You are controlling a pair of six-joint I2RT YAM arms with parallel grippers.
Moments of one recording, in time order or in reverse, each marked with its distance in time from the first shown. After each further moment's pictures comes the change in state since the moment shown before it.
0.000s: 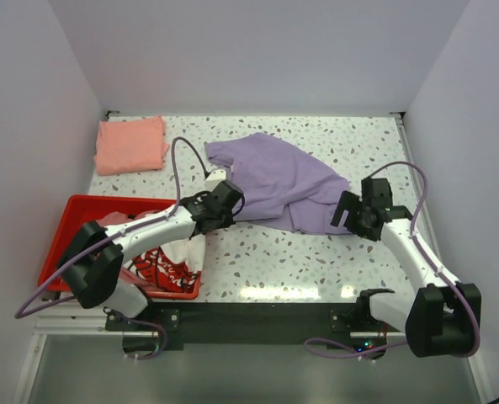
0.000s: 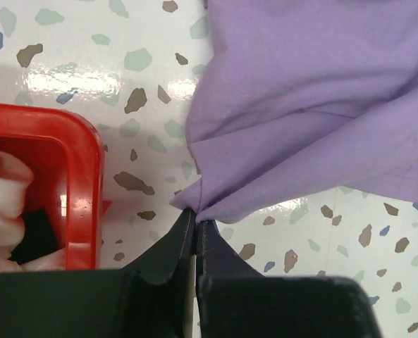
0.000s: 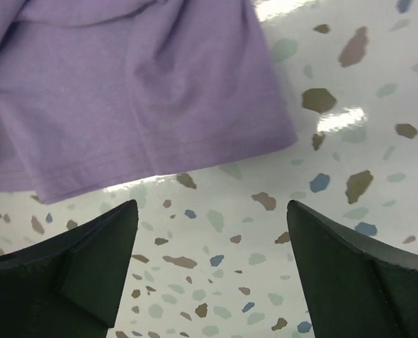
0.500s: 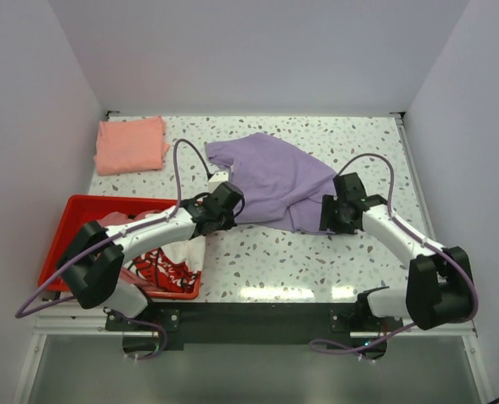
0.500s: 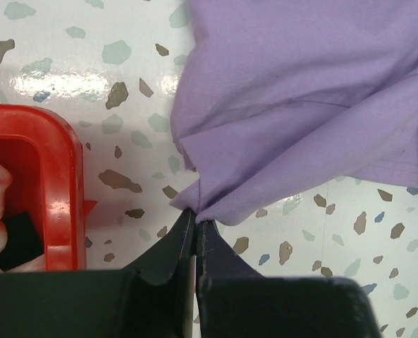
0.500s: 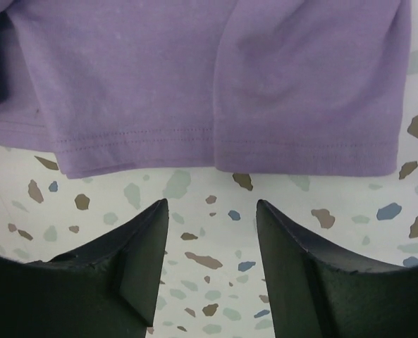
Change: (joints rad) left arm -0.008 -0.017 -0.023 0.042 0.043 0.034; right arm 0.188 0.159 0.050 0.040 -0.037 -0.070
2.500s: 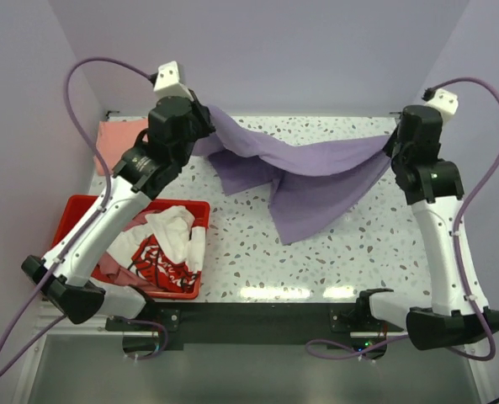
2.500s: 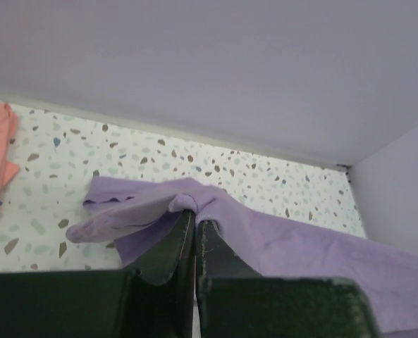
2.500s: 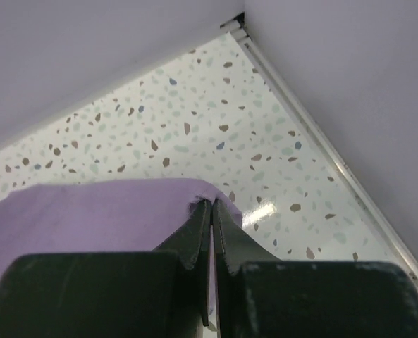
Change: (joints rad) left arm 0.171 -0.119 0.647 -0.016 -0.130 0.229; right arm -0.153 -0.109 0.713 -0.167 0.479 -0.029
